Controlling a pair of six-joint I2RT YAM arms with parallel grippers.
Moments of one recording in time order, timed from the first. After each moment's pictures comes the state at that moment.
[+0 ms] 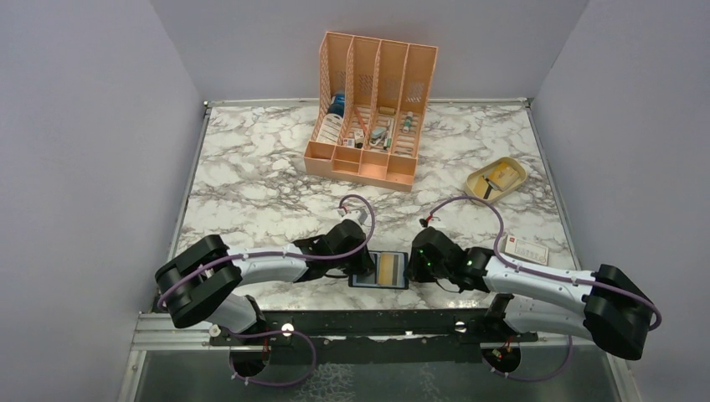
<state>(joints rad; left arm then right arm) -1.00 1.42 0.55 0.10 0.04 -0.91 0.95 1.09 0.44 -0.29 0.15 0.87</state>
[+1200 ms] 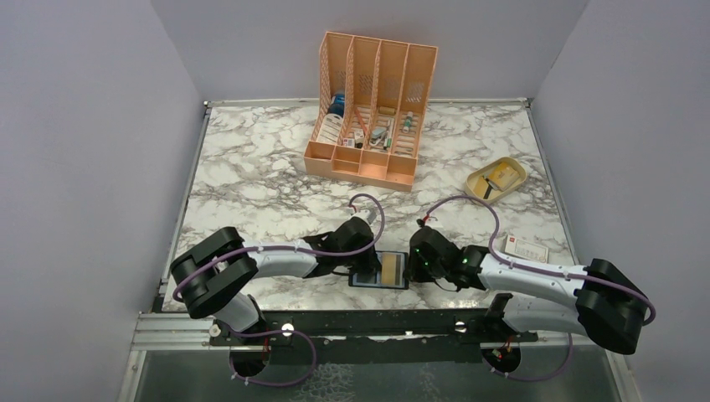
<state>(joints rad) -1.00 1.52 0.61 0.13 0.08 -0.89 0.95 1.14 0.45 -0.28 0.15 0.86</state>
